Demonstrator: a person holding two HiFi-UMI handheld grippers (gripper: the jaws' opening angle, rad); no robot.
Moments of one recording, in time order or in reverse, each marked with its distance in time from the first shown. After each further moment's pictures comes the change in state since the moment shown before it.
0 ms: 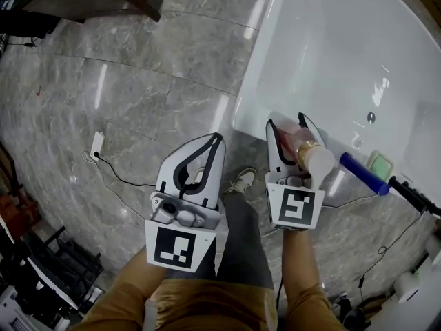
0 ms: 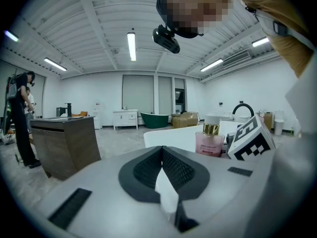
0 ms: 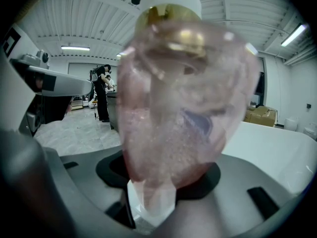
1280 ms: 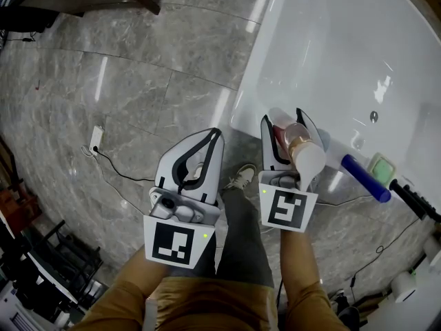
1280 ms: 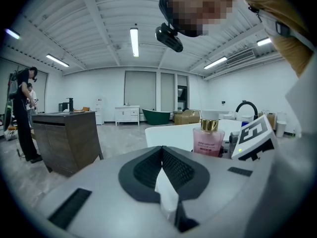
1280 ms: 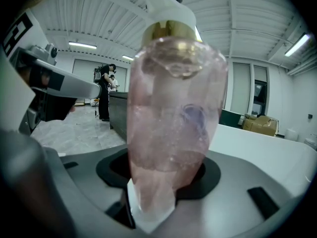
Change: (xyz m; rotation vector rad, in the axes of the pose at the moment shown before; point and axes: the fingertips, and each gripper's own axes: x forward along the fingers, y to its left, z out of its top) left arm 0.013 0.006 -0.020 -0.035 0.043 0.019; right arm 0.013 0.008 0.000 -0.089 -0.051 -0.005
